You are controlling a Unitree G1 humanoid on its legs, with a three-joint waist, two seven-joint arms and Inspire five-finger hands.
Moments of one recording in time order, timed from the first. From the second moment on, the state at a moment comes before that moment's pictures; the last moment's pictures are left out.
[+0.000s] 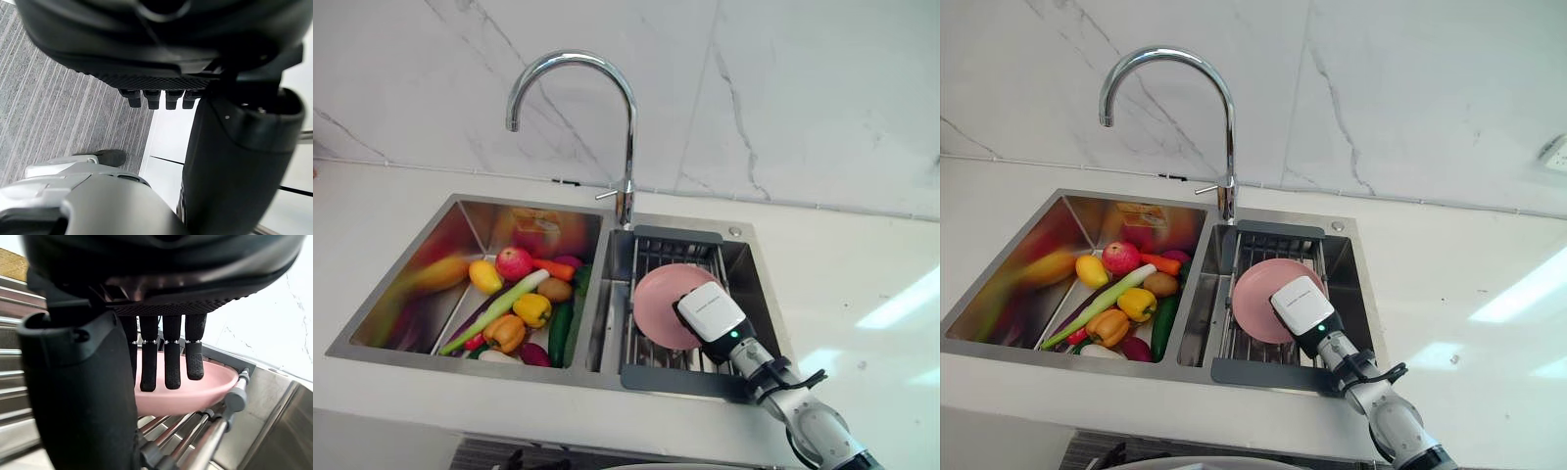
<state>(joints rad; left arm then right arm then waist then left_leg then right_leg) 0.24 0.15 0.12 1.02 -0.01 -0.07 0.07 0.08 -0.53 0.38 0.01 -1.43 -0.07 -0.23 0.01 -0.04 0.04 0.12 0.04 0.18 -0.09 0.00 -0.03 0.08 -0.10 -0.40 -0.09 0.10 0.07</state>
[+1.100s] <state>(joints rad) 0.29 0.07 0.19 0.94 -0.06 -0.10 0.13 0.02 -0.46 0.23 0.11 -0.23 0.02 -0.30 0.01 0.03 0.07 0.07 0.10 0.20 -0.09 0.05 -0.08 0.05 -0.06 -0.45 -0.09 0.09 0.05</state>
